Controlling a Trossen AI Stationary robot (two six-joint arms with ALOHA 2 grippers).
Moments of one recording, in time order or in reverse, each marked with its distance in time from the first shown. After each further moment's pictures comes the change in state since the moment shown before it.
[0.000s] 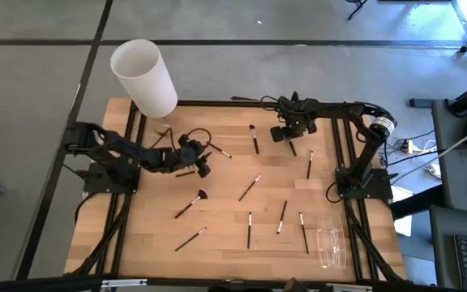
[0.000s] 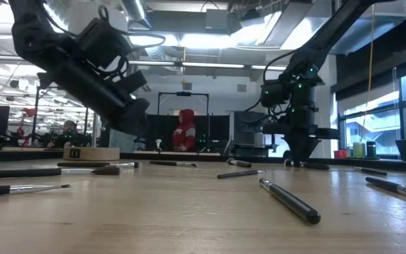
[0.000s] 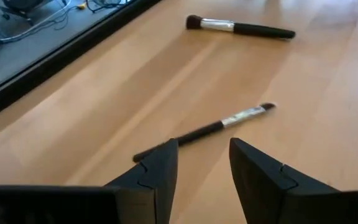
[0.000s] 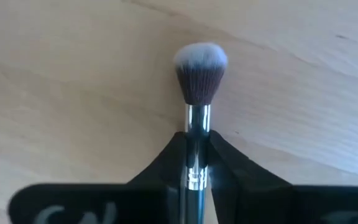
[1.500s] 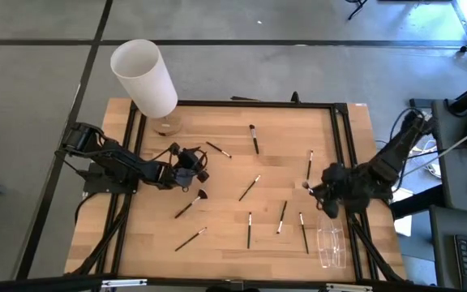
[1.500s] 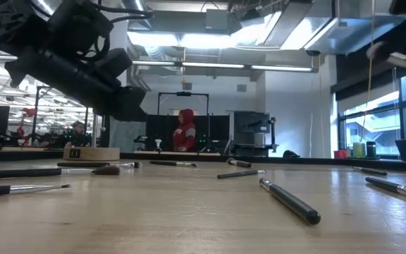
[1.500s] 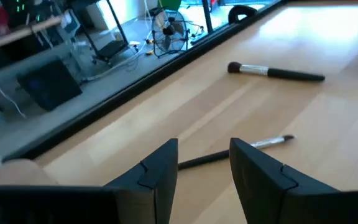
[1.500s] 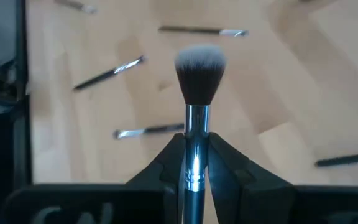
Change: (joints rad) left arm -0.246 0.000 -0.001 0.009 -0.504 -0.113; right arm 1.523 -1.027 -0.331 -0.178 0.587 0.567
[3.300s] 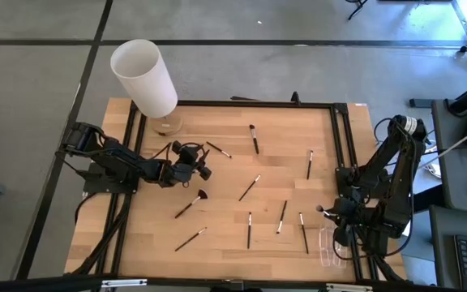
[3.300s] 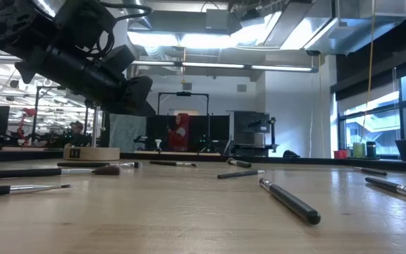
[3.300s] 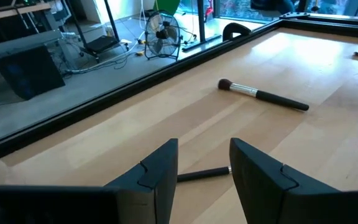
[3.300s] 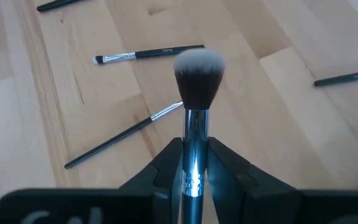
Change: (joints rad) left arm 0.039 0.000 0.000 0.105 0.058 -0.015; right arm 0.454 0.445 0.121 -0.243 0.069 0.596
